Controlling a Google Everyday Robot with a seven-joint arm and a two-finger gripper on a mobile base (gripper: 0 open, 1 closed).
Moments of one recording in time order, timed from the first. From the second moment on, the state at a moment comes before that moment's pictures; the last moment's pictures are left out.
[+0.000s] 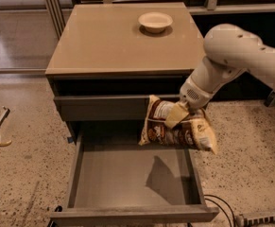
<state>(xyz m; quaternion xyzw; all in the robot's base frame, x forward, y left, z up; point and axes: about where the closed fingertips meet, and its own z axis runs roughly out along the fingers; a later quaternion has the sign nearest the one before) 0.547 -0.125 0.741 -0.42 0.89 0.17 0.09</state>
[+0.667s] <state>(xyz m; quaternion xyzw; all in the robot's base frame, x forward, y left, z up) 0.580 -0.163 0.850 -0.41 0.88 0.18 0.16</state>
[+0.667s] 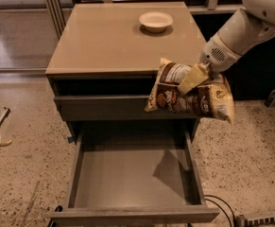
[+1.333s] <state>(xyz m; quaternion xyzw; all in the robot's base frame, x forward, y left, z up) 0.630 -0.166 0.920 -0.36 0.86 0.24 0.27</state>
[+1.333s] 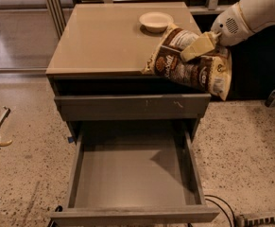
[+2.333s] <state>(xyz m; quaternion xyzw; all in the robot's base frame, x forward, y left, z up) 0.694 -0.124 0.918 -0.17 0.82 0.39 0.38</state>
